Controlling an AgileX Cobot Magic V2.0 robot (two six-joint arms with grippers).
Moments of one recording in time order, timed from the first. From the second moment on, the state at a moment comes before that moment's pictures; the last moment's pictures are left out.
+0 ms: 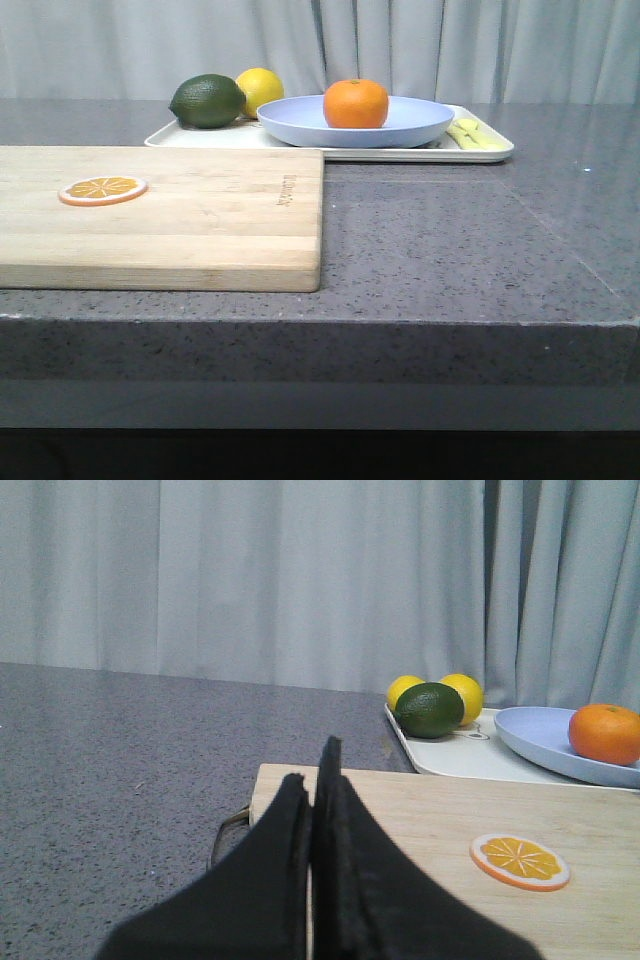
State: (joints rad) left arm -0.08 0.00 0.01 -0.04 -0.05 -0.03; right arm 0.09 0.24 -0.52 0.13 0.69 -0.09
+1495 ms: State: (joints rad) left arm -0.08 0.00 0.01 -0.05 -0.04 -0.03; right arm 0.02 0.09 -0.27 0.05 0.39 -0.09
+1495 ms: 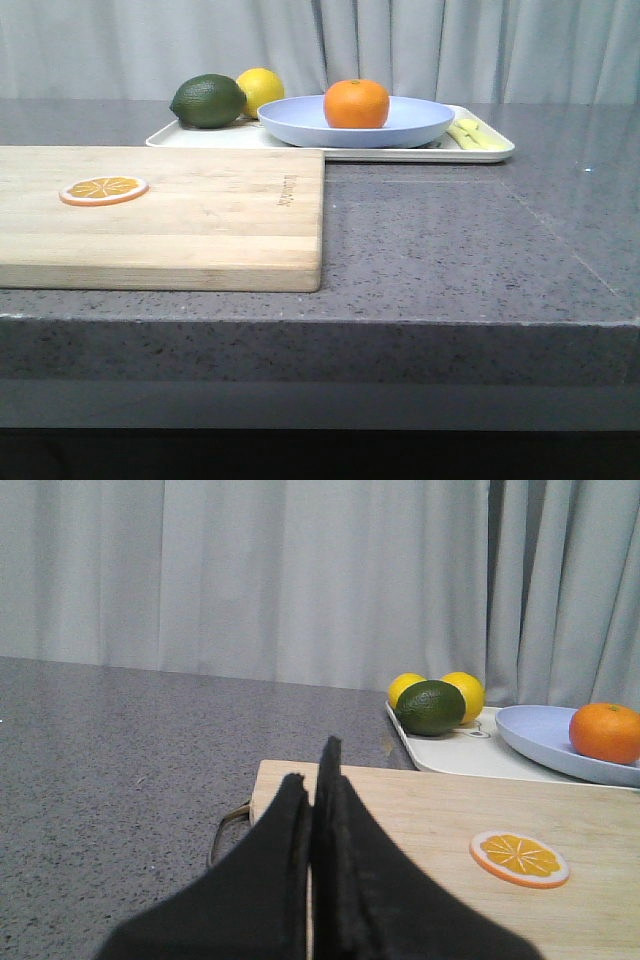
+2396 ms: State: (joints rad) left arm -0.08 0.00 0.01 -0.05 -0.04 -0.03; right arm 0.03 -0.01 0.03 0.05 0.03 -0.09
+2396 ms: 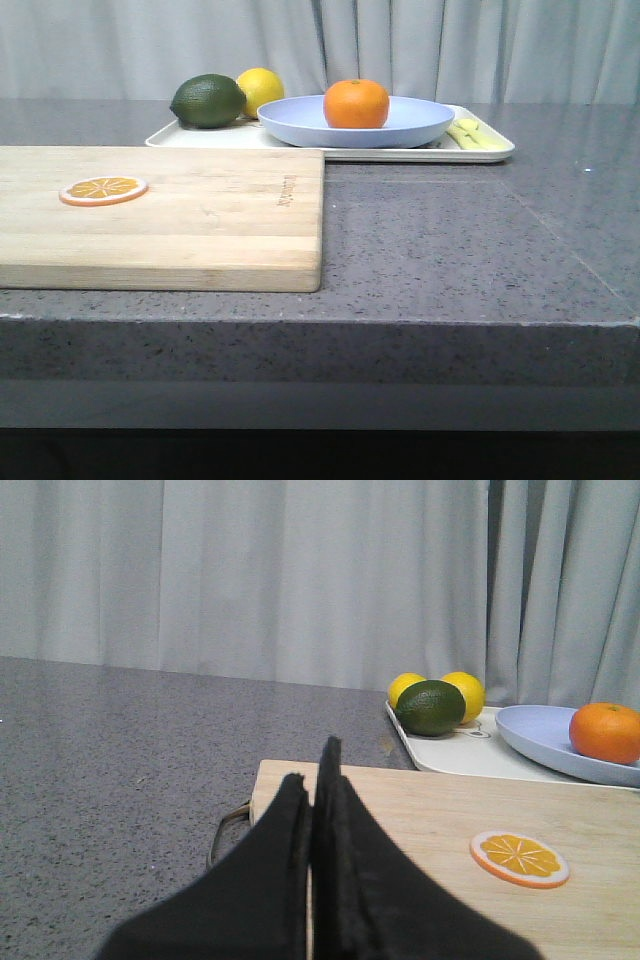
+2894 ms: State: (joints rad) left arm -0.08 0.00 0.01 -0.05 -0.04 -0.03; right arm 0.02 -0.01 0.03 -0.08 0.00 0.13
